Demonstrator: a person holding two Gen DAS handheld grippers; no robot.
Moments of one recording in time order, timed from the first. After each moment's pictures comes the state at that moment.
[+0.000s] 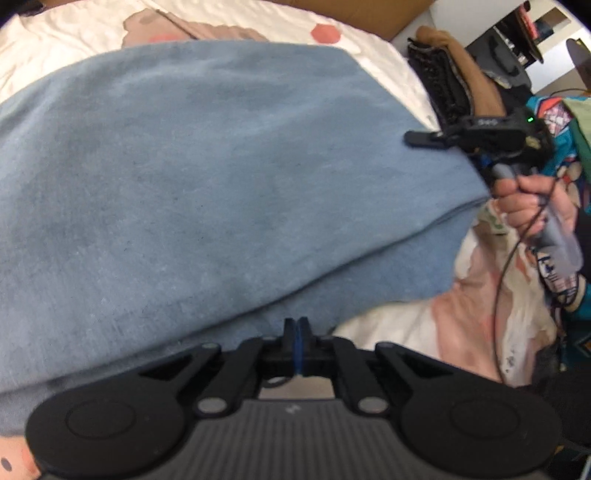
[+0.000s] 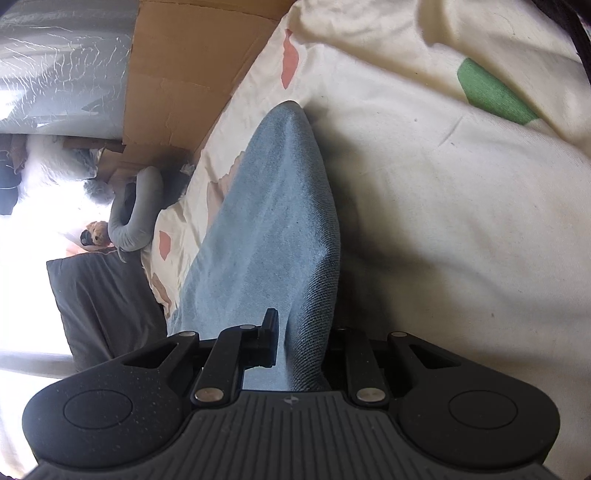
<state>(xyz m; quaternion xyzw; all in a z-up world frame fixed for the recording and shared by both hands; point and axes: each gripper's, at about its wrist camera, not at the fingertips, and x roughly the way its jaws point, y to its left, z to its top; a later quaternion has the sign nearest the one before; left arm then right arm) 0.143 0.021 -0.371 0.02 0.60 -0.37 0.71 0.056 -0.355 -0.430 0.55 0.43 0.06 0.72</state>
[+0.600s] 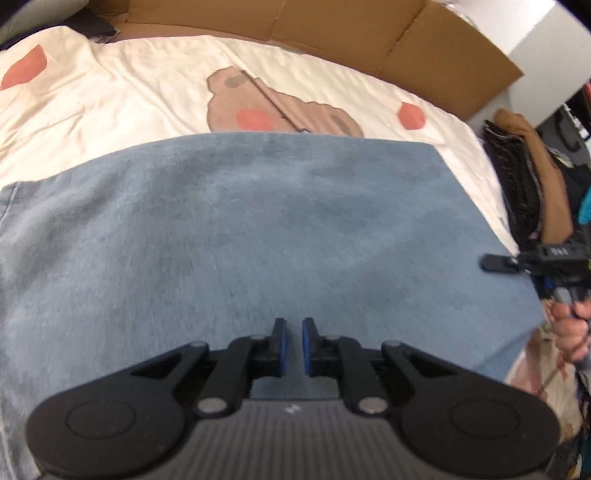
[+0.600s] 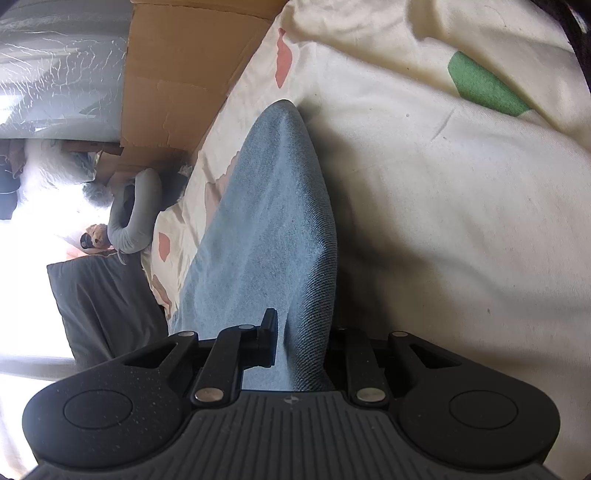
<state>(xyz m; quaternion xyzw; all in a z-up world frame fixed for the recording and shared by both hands) 0.221 0.006 -0.363 -0.01 0.57 -0.26 0.78 0.055 -0.356 -0.432 0.55 0.43 0.06 0.71</state>
